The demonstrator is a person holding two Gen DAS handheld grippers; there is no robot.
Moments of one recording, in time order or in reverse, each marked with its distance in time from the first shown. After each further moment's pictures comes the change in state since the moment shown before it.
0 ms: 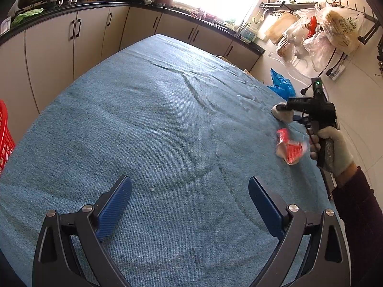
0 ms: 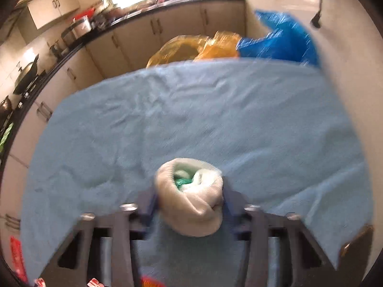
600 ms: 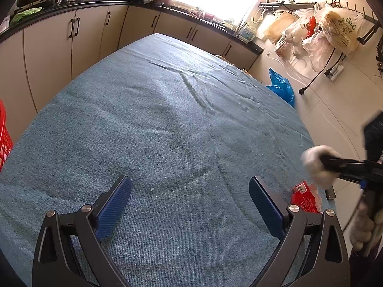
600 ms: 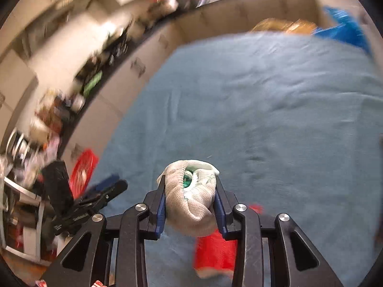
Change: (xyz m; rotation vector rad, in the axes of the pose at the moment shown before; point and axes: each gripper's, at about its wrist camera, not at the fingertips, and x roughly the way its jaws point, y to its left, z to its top) left arm 0.001 0.001 0.001 0.002 0.008 -0.015; right arm -0.146 0.028 -0.163 -0.119 -0.032 0.344
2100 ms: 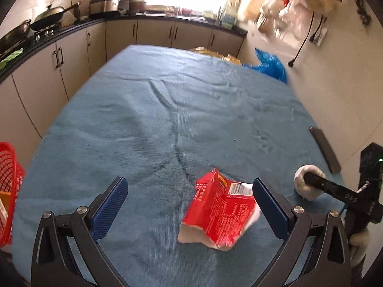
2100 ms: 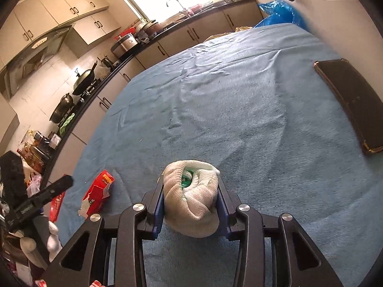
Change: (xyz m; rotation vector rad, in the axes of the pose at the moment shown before) left arm -0.012 -0.066 -0.004 0.208 0.046 0.085; right arm 0.003 -0.065 -0.079 0.180 -0.134 -0.026
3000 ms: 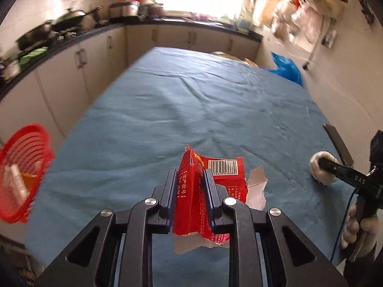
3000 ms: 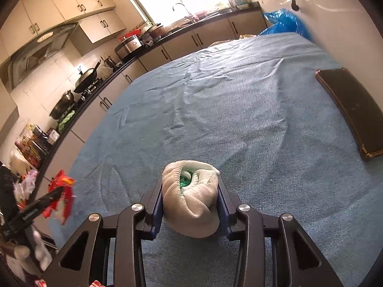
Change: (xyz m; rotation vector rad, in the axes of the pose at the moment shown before) left arm -0.049 0.028 -0.043 -0.031 -0.074 0.138; right arm 0.000 0.014 -0.010 -0.076 -0.040 -0.046
